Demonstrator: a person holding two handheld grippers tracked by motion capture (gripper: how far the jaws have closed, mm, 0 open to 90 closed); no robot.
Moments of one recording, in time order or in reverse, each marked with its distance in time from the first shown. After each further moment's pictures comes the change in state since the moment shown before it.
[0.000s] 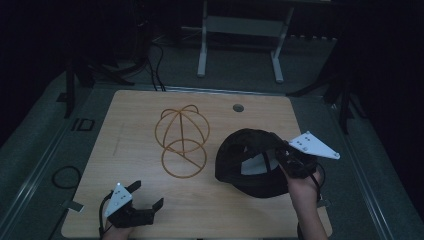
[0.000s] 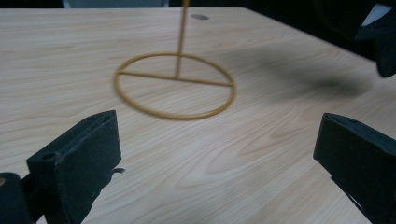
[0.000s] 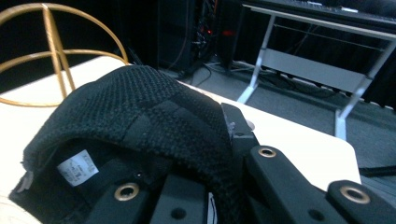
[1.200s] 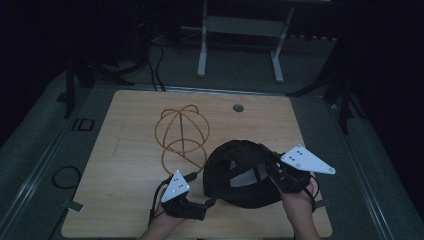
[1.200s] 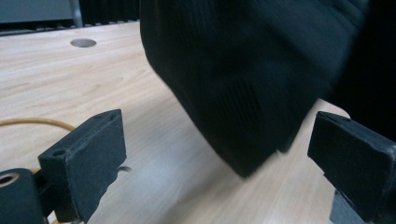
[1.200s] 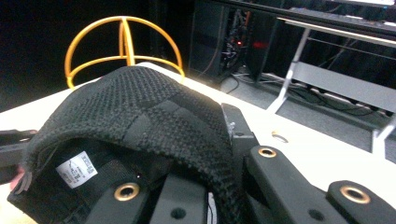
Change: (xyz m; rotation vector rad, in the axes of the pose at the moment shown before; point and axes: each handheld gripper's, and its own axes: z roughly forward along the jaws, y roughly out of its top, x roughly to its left) left arm -0.089 0.060 0.076 -0.003 -0.247 0.091; right arm 0.033 -0.004 -0.016 -0.040 0.124 -0.036
